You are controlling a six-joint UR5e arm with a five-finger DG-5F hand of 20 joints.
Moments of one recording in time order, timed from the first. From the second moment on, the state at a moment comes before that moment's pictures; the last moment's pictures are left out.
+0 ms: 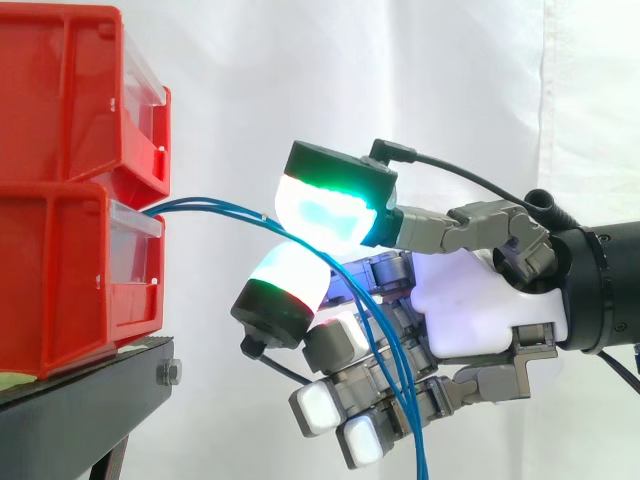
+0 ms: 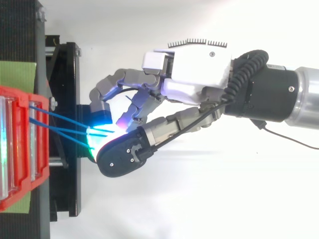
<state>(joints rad) 0.15 -2.37 -1.06 -2.96 -1.35 0.09</state>
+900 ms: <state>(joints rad) 0.12 -2.36 -1.06 -2.96 -1.37 0.07</state>
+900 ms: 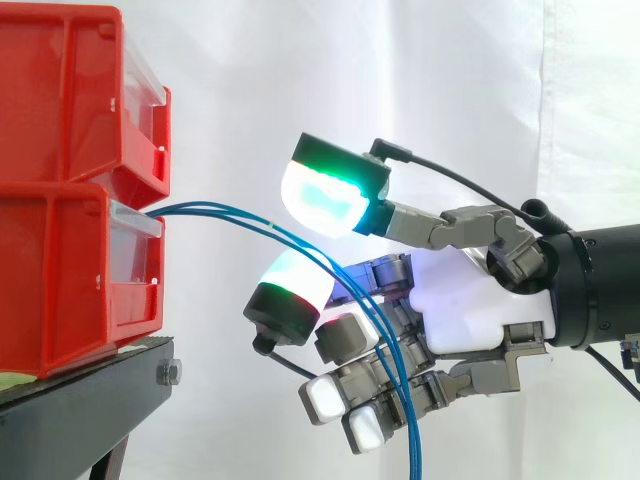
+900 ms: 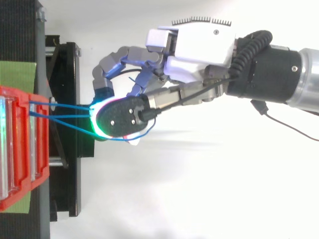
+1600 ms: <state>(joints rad) 0.10 -2.35 -1.06 -2.96 -1.37 0.02</state>
